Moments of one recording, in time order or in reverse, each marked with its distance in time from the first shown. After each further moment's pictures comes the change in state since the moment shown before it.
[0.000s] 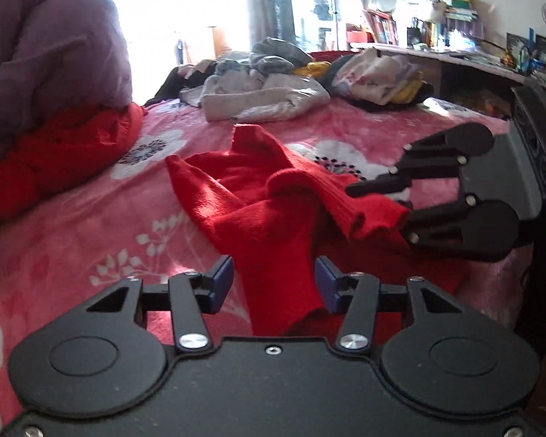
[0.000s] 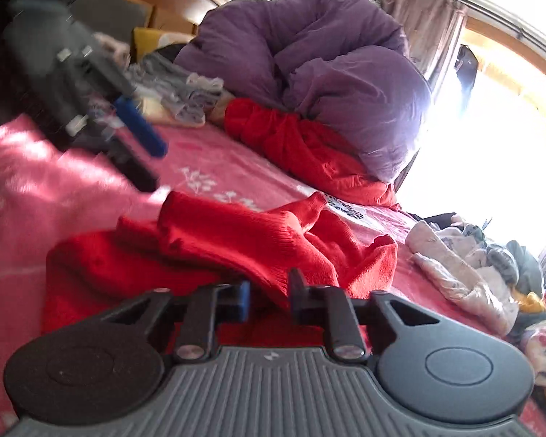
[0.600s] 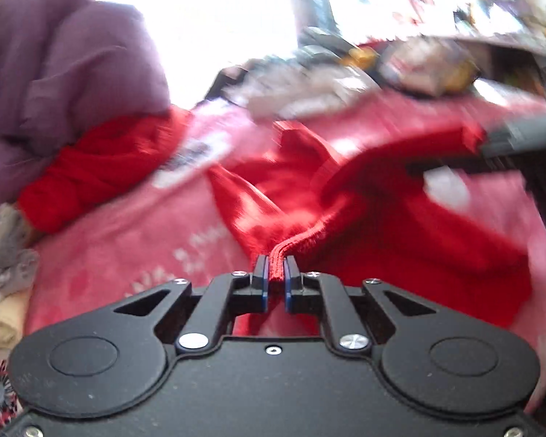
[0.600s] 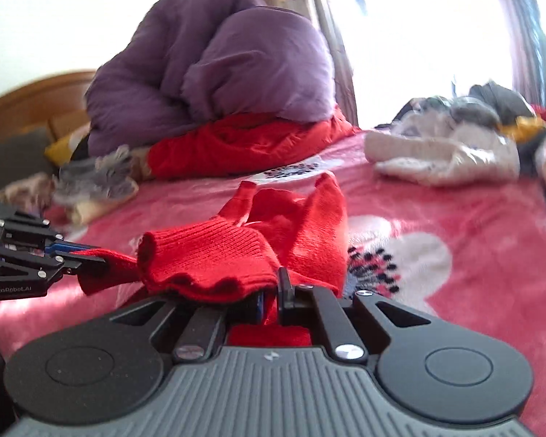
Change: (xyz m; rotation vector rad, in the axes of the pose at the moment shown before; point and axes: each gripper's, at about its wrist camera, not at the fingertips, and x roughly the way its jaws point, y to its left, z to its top) left arm 0.028 -0.006 0.021 -0.011 -0.016 0.261; right arm 0.006 -0.101 -0.038 0.655 0.005 0.035
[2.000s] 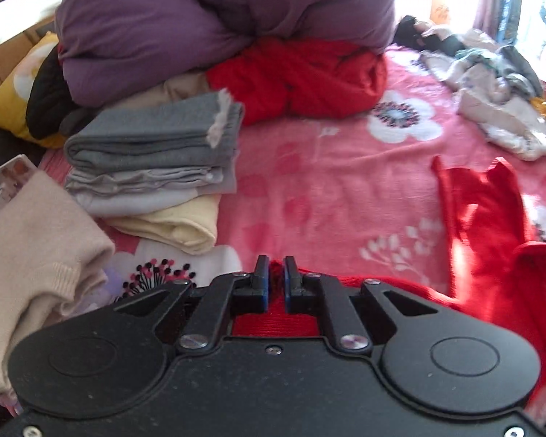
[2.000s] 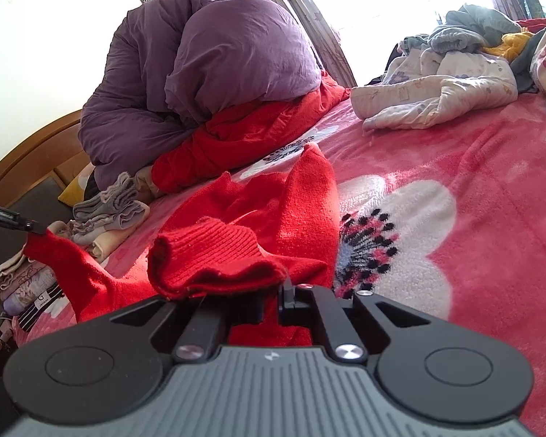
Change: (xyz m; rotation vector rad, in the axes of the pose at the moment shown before) left arm -0.039 0.228 0.029 -0.436 0.371 0.272; right arm 0.012 -0.044 -0.006 0.223 0.055 0.112
